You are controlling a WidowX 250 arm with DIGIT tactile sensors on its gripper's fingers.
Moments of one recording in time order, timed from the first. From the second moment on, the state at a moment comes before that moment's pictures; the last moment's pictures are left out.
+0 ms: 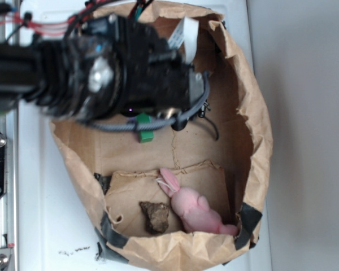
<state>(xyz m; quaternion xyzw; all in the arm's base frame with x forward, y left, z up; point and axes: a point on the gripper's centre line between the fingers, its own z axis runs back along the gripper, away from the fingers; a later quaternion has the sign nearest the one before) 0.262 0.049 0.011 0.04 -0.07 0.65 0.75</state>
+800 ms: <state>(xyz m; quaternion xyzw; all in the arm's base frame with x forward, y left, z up) 0.309 0.062 0.032 -0.02 -0.12 0.45 0.89</state>
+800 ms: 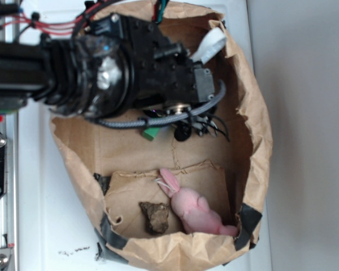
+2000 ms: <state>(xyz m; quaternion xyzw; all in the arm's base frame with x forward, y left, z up) 0.242 0.036 0.156 -0.03 -0.14 0.01 0.99</state>
